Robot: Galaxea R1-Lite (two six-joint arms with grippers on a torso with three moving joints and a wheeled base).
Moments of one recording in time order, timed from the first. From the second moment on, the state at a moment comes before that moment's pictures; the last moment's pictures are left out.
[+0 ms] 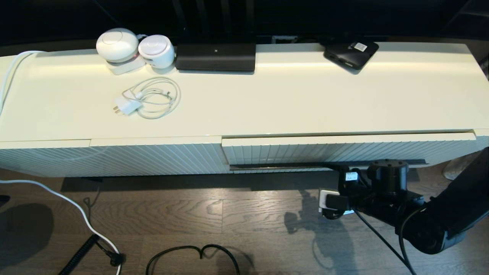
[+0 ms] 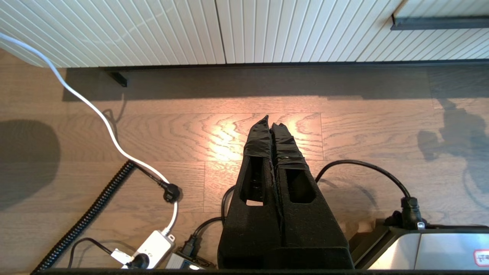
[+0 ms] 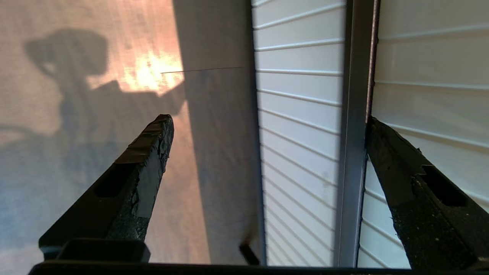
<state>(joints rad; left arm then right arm) 0.00 0.00 0.00 -0.01 0.00 -0.01 0.27 2.07 -0.63 -1.01 0.14 -1.36</state>
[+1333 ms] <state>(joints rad) 0.00 0.00 0.00 -0.01 0.00 -0.01 0.28 1.89 -0.41 -1.01 0.15 -1.36</state>
